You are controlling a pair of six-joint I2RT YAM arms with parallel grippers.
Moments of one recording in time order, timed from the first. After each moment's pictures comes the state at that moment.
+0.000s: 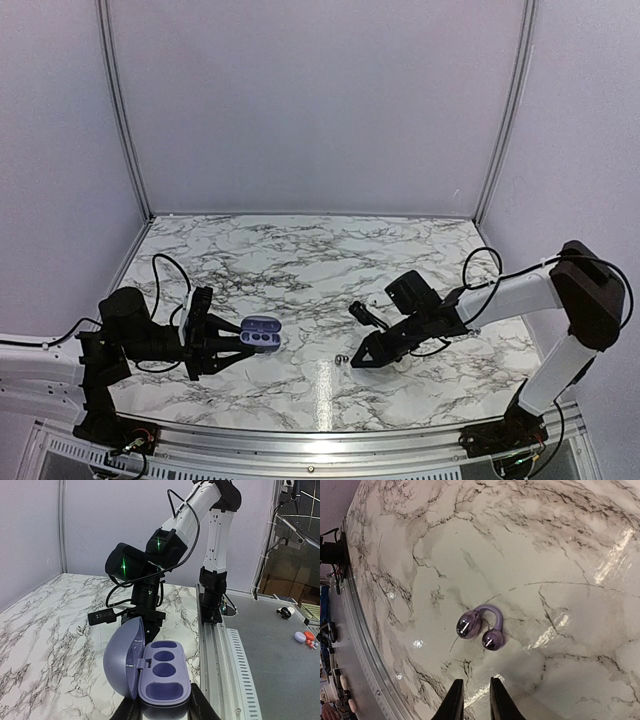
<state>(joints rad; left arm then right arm) -0.94 0.90 0.27 0.55 0.50 -0.06 0.77 1.63 0.72 -0.09 -0.55 0.34</state>
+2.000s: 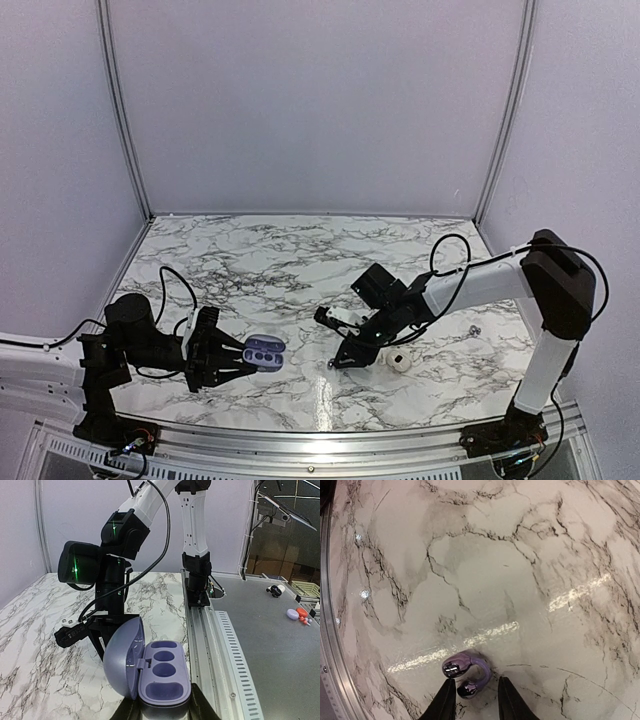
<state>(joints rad) -0.99 0.90 0.26 0.50 0.54 0.04 0.86 1.80 0.98 -0.30 -0.44 -0.11</state>
